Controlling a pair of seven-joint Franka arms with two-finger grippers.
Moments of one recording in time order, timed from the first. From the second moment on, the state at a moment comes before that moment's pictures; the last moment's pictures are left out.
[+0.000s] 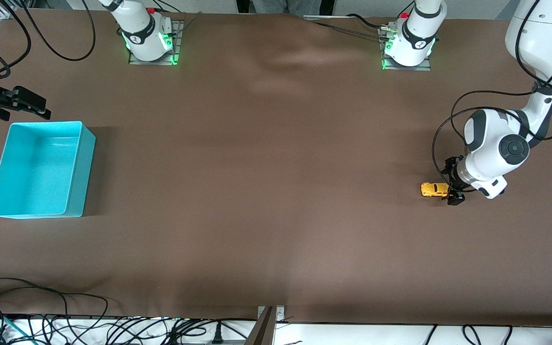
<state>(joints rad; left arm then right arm) 0.25 0.47 -0.17 -2.08 0.17 2.52 -1.55 -0.08 0.01 0.03 -1.62 0.02 1.58 -0.08</state>
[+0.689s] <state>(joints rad) 0.25 0.49 -0.18 -2.07 0.17 2.52 -1.57 -0.08 0.02 0.03 -1.62 0.02 1.58 -0.08</state>
